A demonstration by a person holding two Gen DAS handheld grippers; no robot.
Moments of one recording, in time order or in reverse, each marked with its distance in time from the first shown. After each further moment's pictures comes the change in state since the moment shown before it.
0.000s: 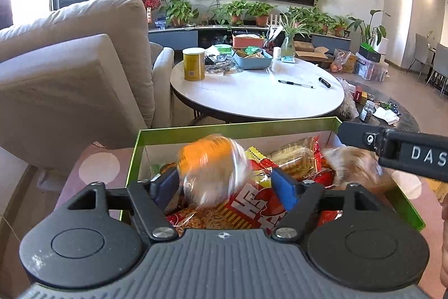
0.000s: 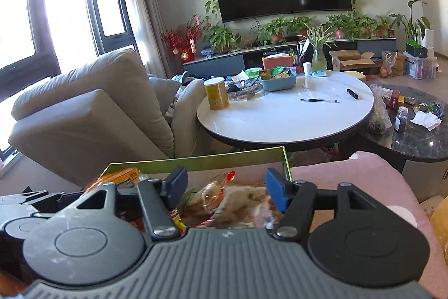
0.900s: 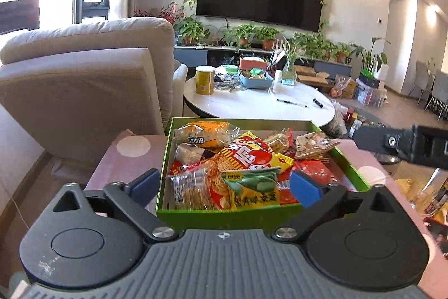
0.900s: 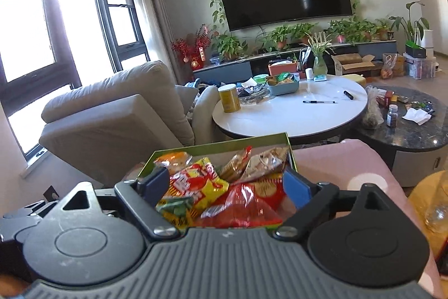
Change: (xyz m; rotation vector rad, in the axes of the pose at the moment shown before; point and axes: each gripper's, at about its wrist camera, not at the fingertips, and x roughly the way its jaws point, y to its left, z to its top) left arm -0.121 0.010 -0.044 -0.080 -0.102 0.007; right arm -0.094 0.021 -0.013 0.017 -0.023 0.031
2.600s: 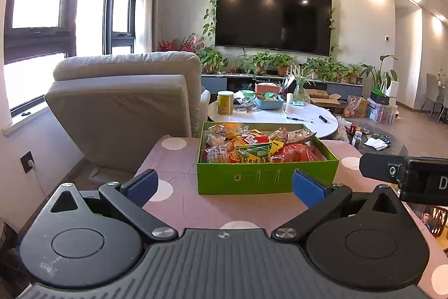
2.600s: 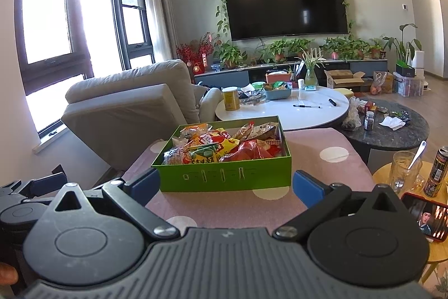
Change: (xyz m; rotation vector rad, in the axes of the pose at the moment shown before) left arm -0.151 -0.012 -0.059 0.027 -0.126 0.099; right arm -0.113 0.036 -0.062 -0.076 -0.044 -0.037
